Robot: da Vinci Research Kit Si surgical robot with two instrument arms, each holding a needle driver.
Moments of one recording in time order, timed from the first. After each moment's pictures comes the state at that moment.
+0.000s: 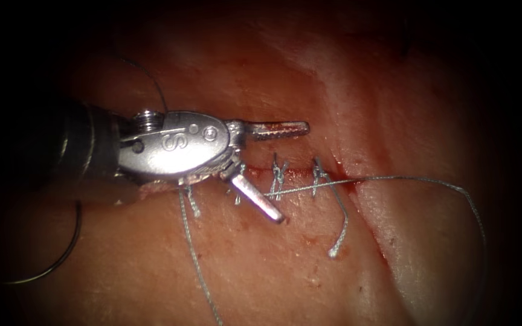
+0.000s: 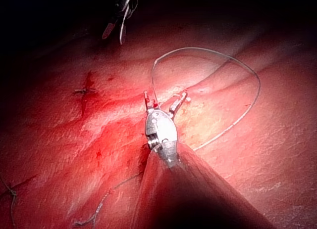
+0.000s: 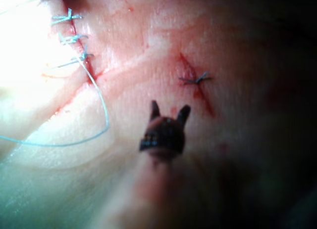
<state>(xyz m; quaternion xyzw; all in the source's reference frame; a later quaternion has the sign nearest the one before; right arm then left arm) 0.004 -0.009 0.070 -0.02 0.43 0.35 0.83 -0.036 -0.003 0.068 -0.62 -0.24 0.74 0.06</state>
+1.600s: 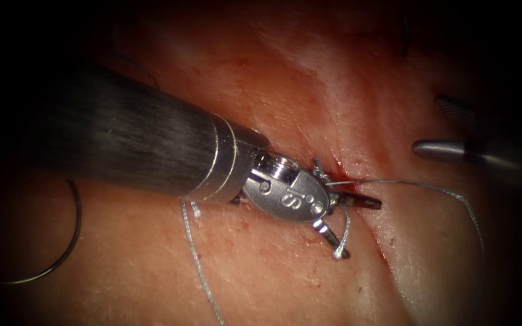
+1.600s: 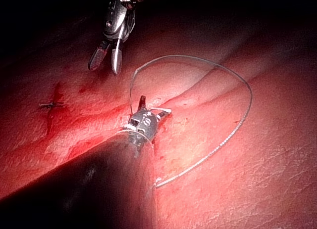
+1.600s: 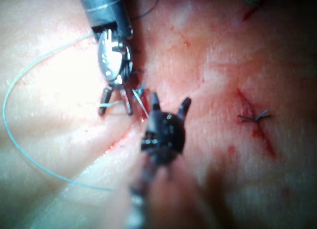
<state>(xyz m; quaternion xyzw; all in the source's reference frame) 0.014 -0.015 0.068 0.02 0.49 0.32 0.81 -0.044 -0.007 0.075 -0.53 -0.13 0.81 -0.21</state>
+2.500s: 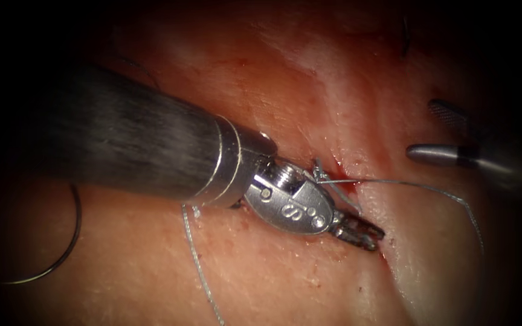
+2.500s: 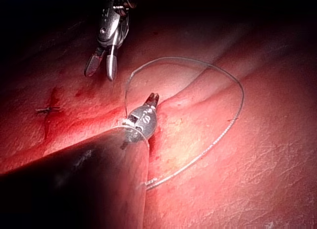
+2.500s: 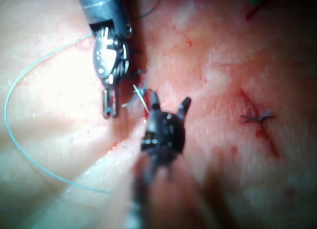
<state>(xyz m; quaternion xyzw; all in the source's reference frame) 0.015 -0.015 0.068 0.03 0.50 0.33 0.80 -0.044 -0.008 0.074 -0.58 -0.08 0.77 -0.26</state>
